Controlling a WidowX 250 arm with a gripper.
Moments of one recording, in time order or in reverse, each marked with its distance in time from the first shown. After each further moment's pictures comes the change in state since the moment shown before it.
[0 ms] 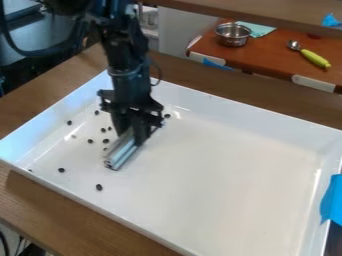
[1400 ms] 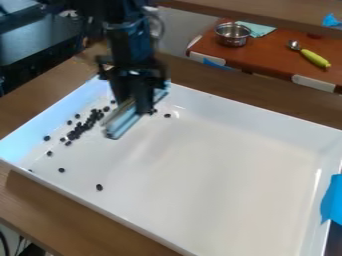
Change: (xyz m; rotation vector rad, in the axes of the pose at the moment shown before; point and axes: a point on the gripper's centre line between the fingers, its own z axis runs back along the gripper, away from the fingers) arm 0.006 -0.031 0.059 -0.126 -0.029 -0.019
